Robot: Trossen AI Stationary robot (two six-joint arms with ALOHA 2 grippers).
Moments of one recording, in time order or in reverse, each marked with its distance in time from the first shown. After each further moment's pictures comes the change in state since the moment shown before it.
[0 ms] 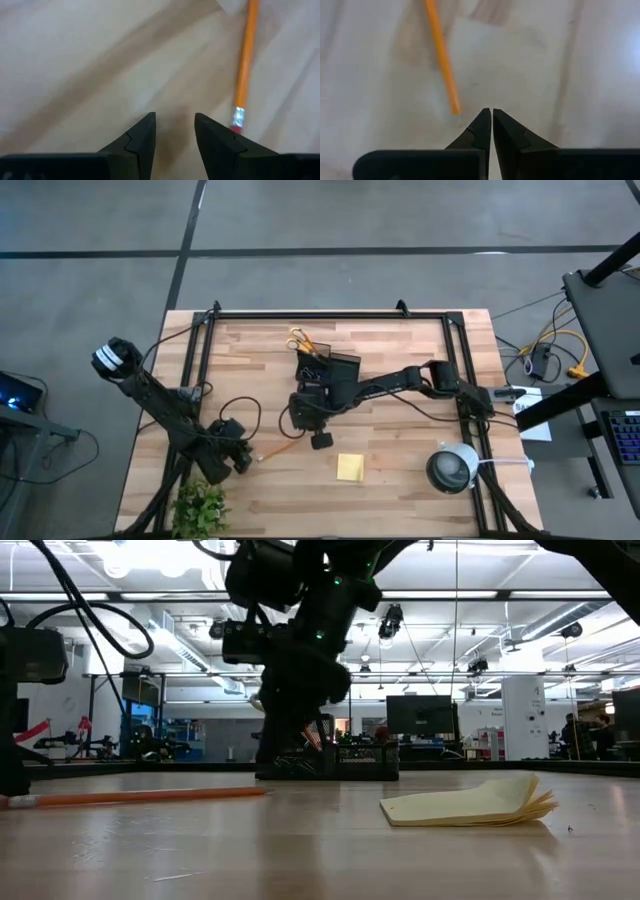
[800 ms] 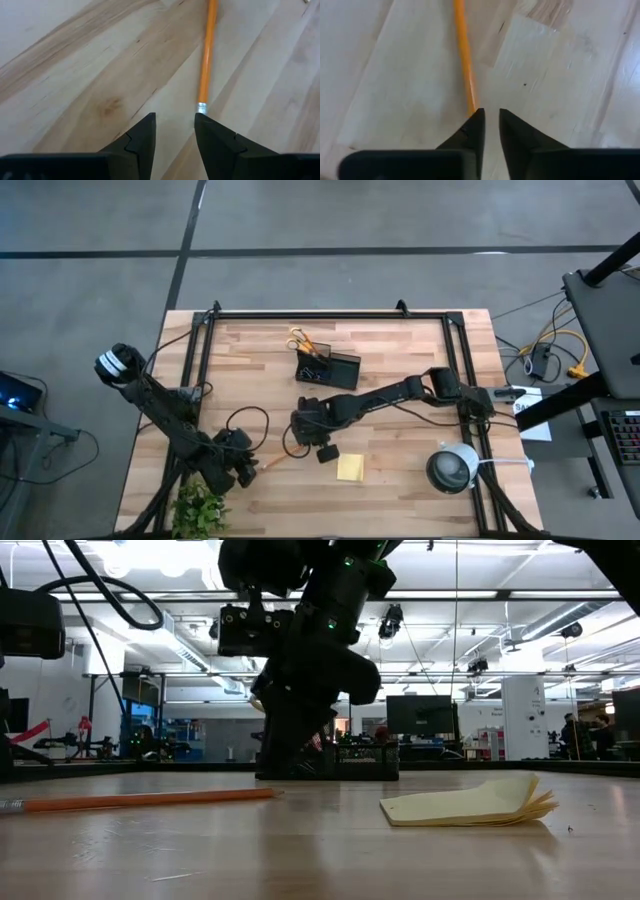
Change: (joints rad) left arm -0.002 0.076 0.130 0.017 0.010 0.074; right arm 0.081 0.003 -0.004 -0.024 0.044 -0.047
